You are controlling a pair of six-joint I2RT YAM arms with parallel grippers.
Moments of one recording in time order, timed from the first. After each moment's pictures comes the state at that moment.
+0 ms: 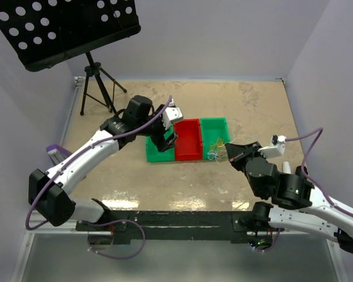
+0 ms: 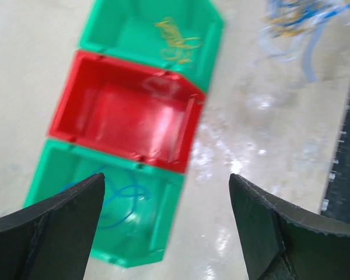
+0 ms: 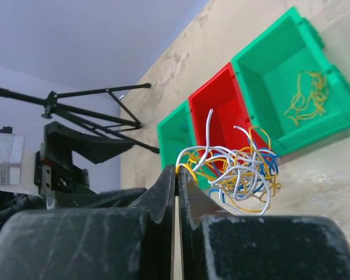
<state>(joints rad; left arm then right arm) -0.60 1.37 1.23 -0.52 0.43 0.38 1.15 0.61 0.84 -0.66 0.97 1.31</state>
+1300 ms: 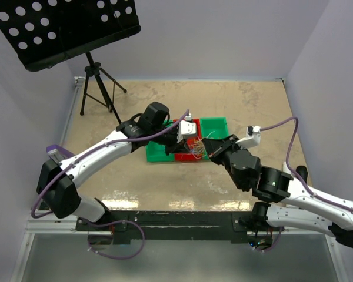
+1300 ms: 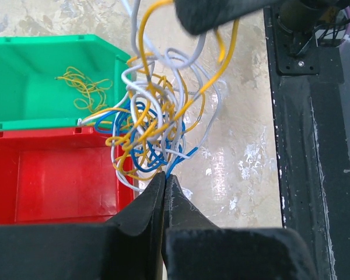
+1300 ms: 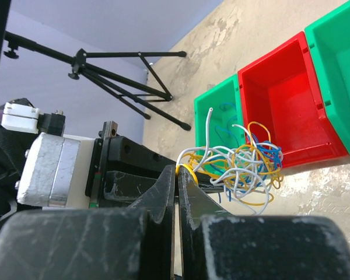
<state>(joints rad) -0.73 1.46 1.23 -0.47 0.70 0.45 1.15 0.81 0.84 -0.30 0.82 1.16</state>
